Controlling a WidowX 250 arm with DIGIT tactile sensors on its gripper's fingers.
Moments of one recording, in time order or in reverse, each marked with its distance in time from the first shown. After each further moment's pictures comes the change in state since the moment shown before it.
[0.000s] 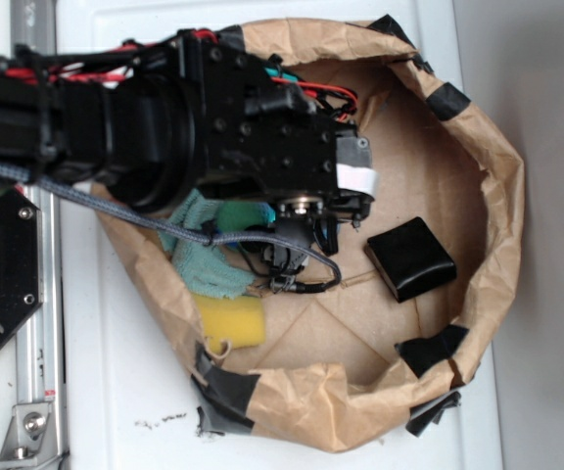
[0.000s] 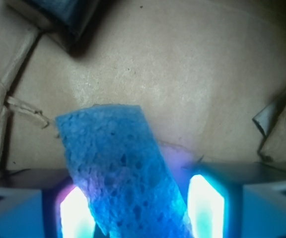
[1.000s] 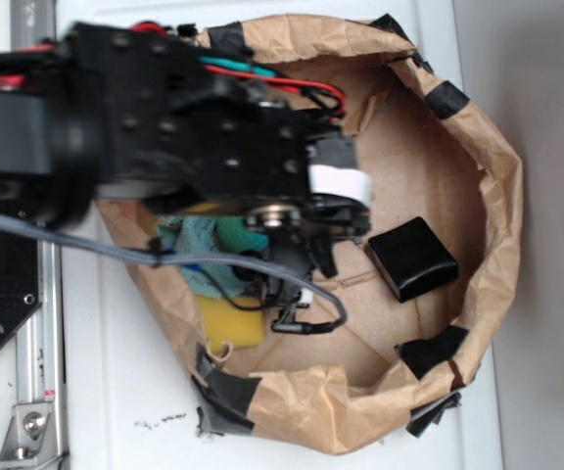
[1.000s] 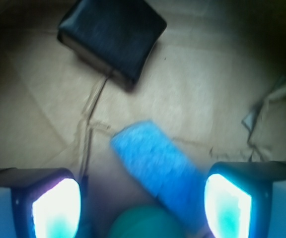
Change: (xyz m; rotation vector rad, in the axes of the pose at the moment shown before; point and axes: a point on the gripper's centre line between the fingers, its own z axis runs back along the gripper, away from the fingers) arm 0.007 -0.020 0.039 -0.071 -0.070 0.067
